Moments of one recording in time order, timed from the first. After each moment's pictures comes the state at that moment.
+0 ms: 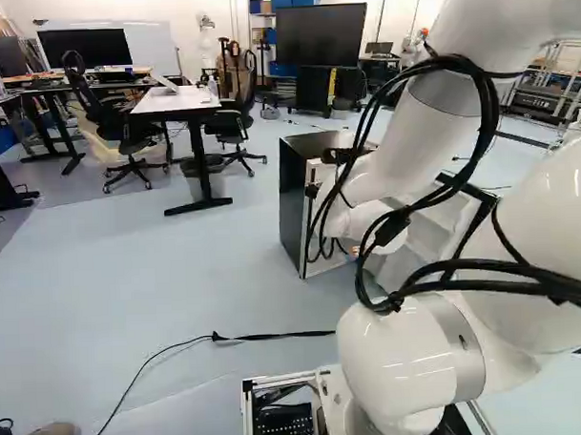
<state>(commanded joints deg) -1.7 12.4 -7.9 5.0 51.2 0.0</state>
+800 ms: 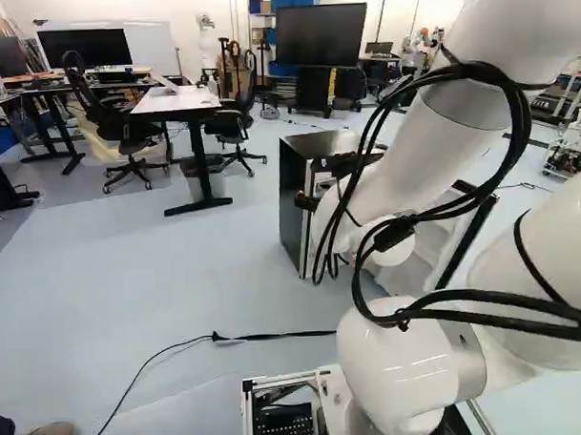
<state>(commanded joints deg) 0.0 16.0 -5.0 0.0 50.0 0.0</state>
